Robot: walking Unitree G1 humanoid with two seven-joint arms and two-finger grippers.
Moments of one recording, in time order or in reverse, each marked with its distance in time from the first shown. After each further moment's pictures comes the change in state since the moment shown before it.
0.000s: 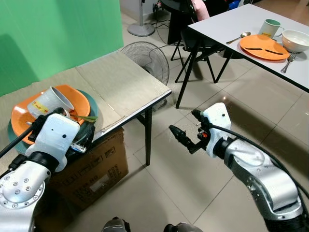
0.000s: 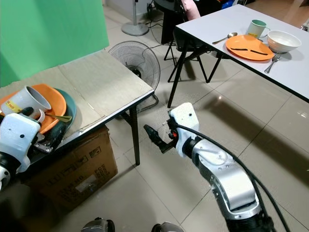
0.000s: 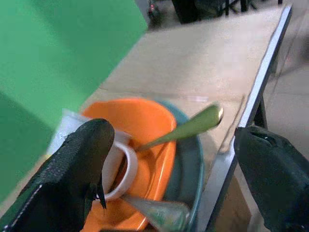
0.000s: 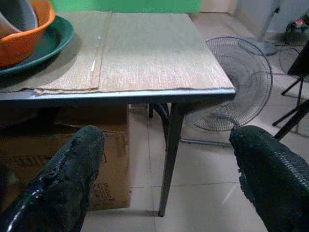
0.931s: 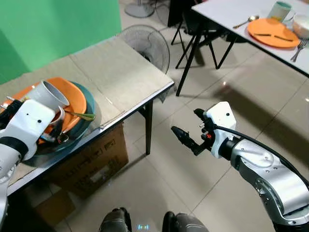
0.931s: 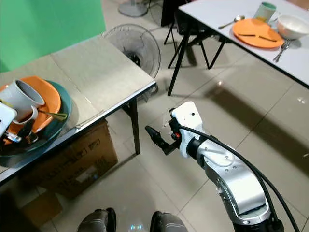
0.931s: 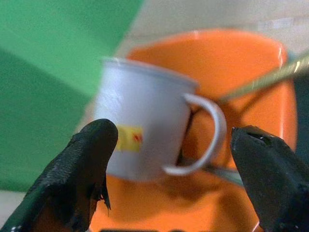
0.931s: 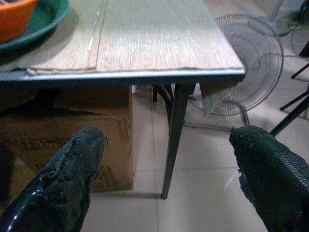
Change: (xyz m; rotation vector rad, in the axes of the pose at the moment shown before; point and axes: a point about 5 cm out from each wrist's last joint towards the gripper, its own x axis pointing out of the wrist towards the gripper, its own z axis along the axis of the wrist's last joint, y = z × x) left arm 0.007 0.055 -0.013 0.155 0.166 0.075; right arm -0.012 -0.001 0.006 -0.024 0.025 0.003
